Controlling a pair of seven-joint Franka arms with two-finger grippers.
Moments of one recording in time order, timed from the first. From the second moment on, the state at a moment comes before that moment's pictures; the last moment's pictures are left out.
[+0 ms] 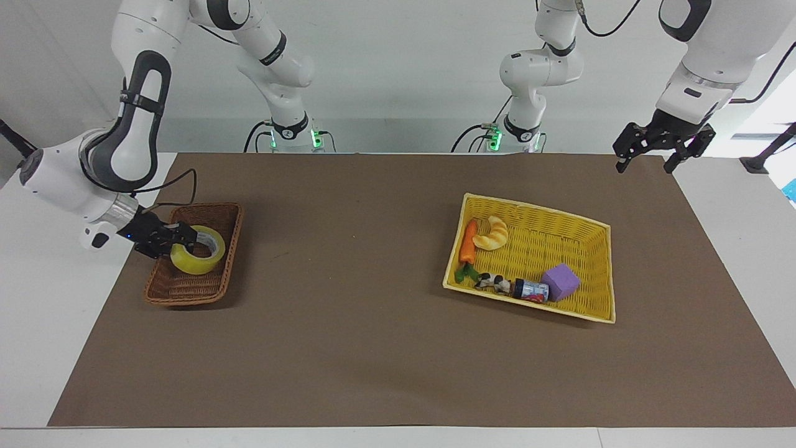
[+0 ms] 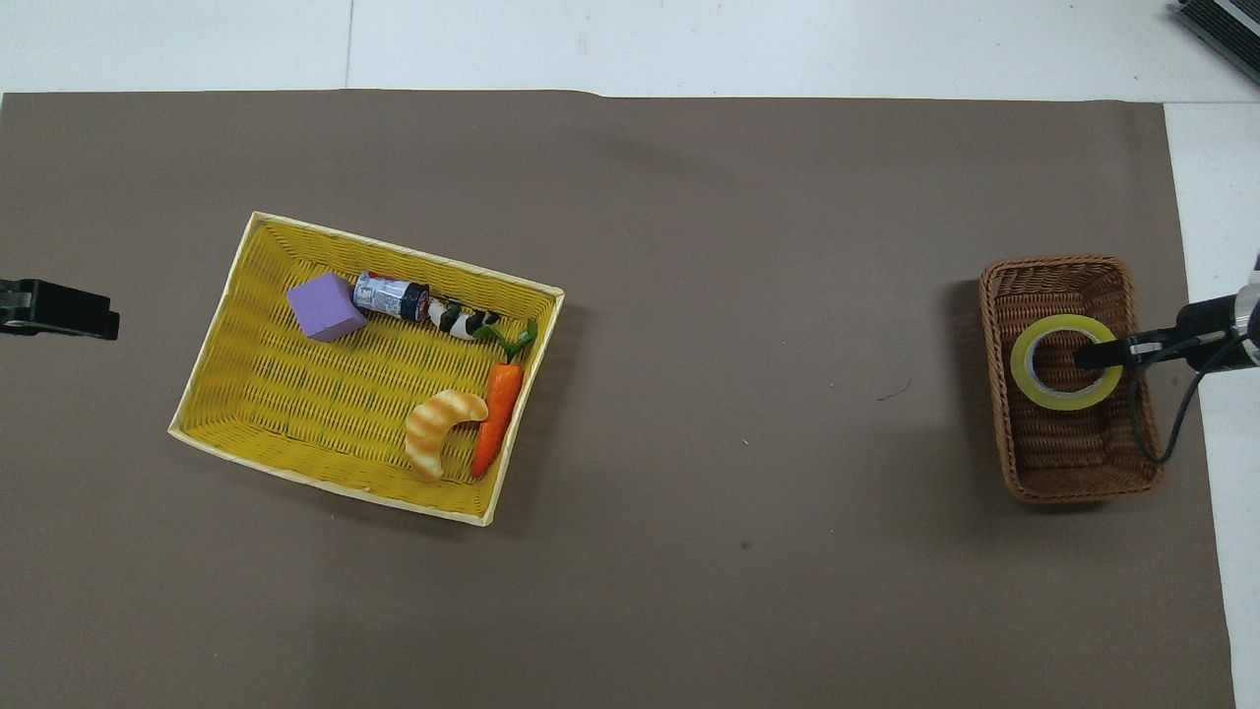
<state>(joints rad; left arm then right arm) 0.07 -0.05 -0.10 -1.60 0.01 1.59 0.07 -0.35 0.33 -0.06 -1.83 0.39 1.93 -0.74</state>
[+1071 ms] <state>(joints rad) 0.07 -0.07 -0.09 -1.60 0.01 1.53 0.07 -0.35 0.25 -0.01 -1.69 0.40 1.91 -0.60</state>
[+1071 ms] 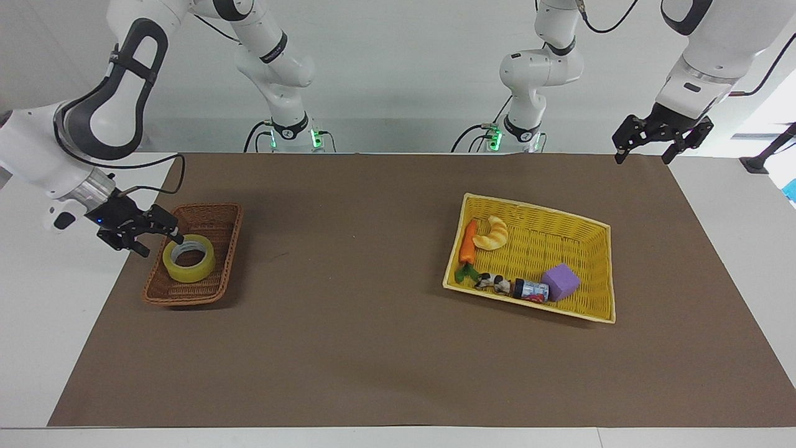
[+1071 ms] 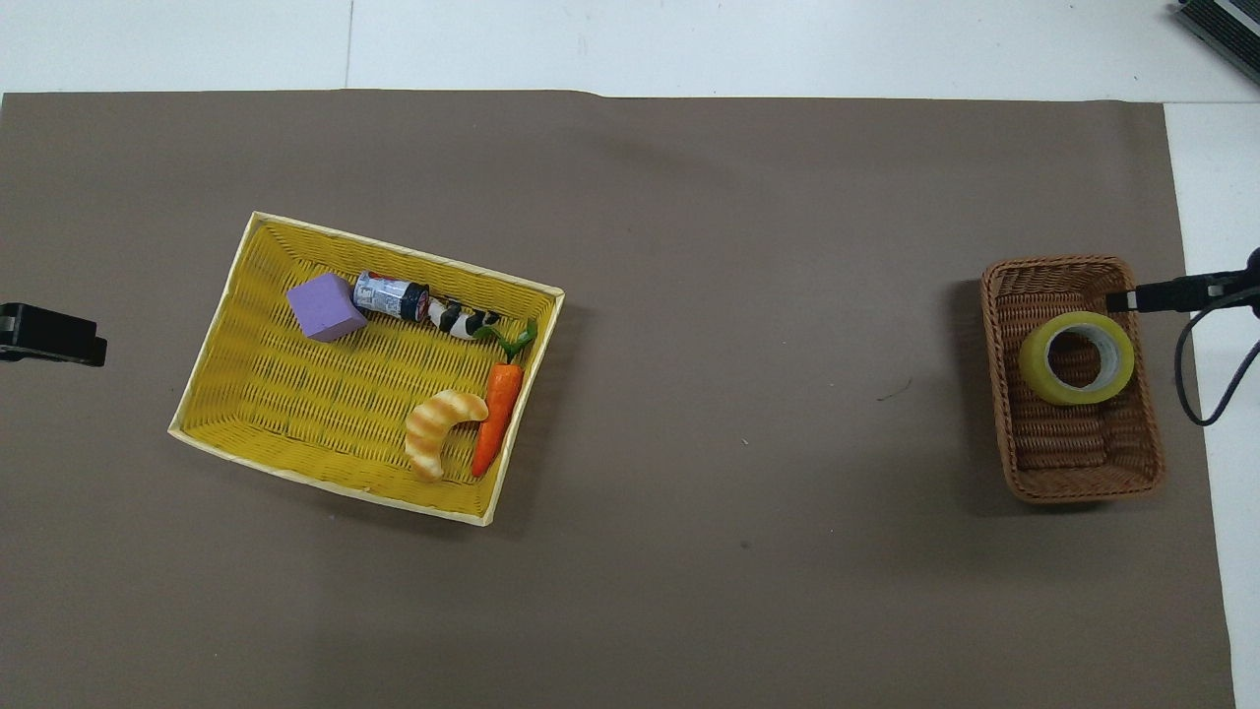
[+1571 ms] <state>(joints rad) 0.07 -0.07 -0.09 -1.60 0.01 1.53 0.07 -0.19 0.16 0.01 -1.67 0.21 1.90 -0.28</state>
